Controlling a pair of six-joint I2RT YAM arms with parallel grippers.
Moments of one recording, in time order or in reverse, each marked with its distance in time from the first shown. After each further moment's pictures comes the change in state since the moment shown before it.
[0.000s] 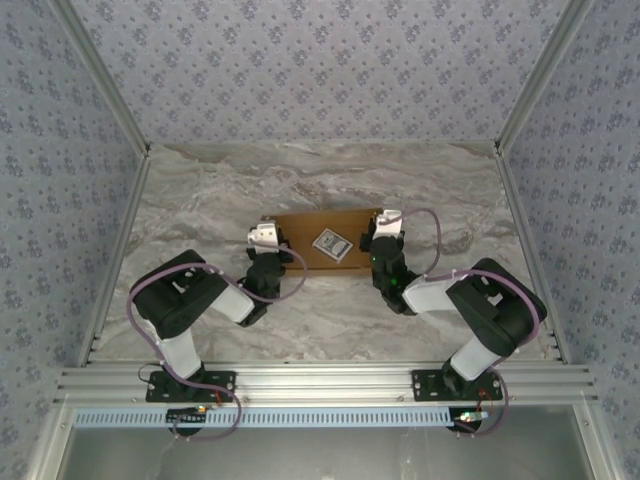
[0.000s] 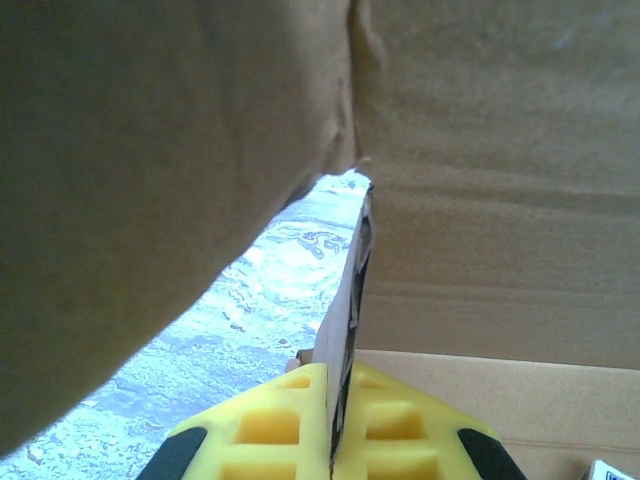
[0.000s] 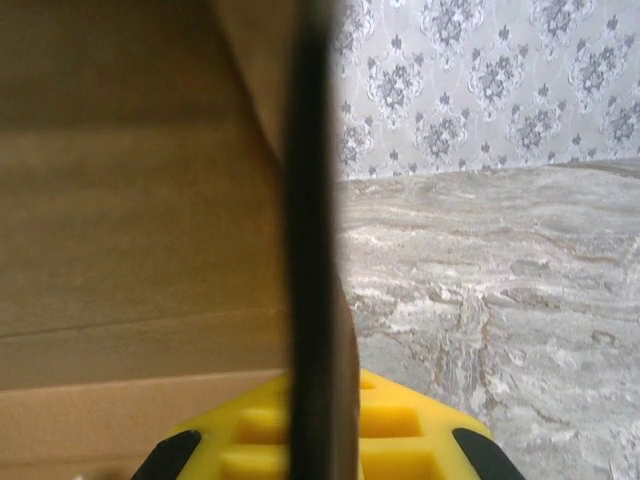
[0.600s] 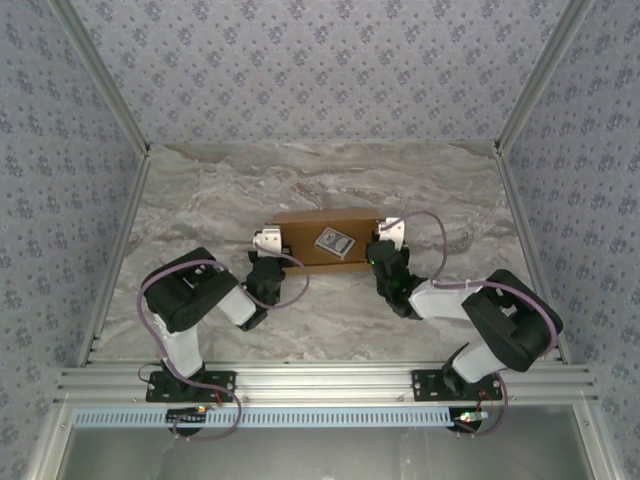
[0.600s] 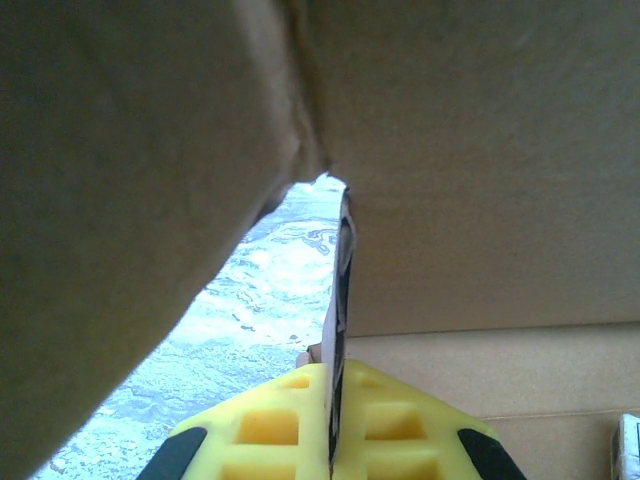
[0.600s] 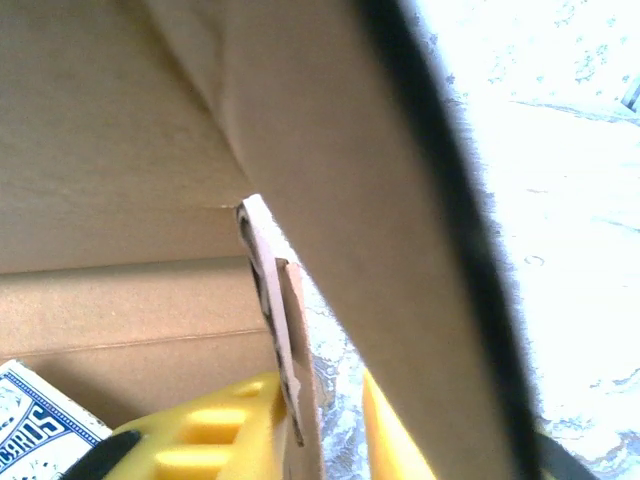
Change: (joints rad) left arm -0.011 0.055 -0.018 0.098 -0.003 0.119; right arm 0.006 -0.116 -0.018 -0.286 0.030 0.042
